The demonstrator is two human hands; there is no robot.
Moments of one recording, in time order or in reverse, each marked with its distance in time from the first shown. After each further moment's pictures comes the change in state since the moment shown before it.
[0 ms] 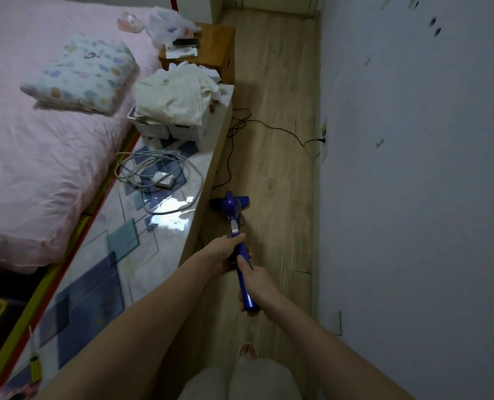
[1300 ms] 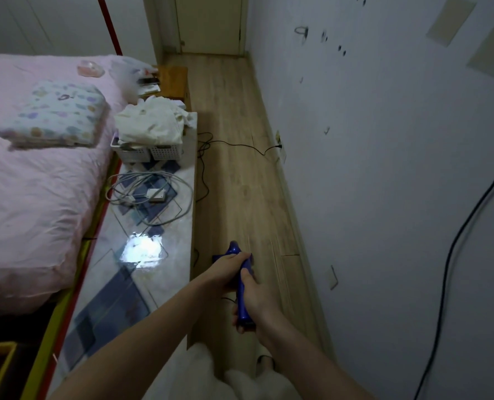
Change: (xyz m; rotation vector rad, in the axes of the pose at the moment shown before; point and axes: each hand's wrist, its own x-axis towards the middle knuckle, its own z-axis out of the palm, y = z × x) left_hand -0.146 -0.100 -0.128 0.267 -0.310 0.052; right_hand -0.163 0.061 0.198 0.369 0.309 -0.002
